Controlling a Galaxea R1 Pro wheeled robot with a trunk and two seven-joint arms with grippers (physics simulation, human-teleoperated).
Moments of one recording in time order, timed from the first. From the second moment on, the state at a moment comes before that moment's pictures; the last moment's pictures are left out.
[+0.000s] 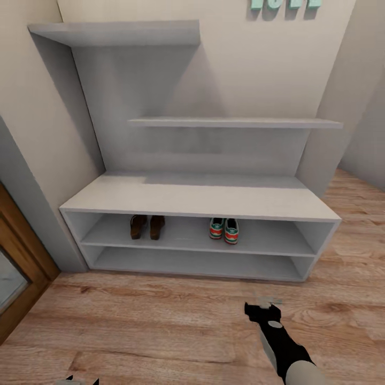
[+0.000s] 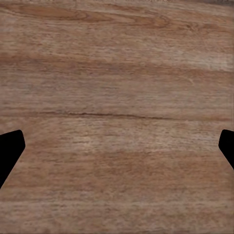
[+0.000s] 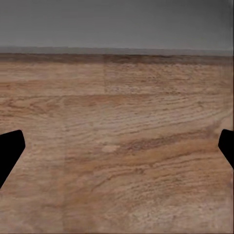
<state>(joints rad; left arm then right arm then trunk) -0.20 0.26 0.18 -0.31 0.12 -0.48 -0.54 -0.56 0.07 -0.31 -0.45 0.29 -0.01 -0.11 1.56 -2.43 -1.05</state>
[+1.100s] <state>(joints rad) -0.20 0.26 0.19 -0.31 0.13 -0.48 -0.54 -0.46 -0.11 -0.31 -0.06 0.28 -0.57 -0.10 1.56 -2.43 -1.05</state>
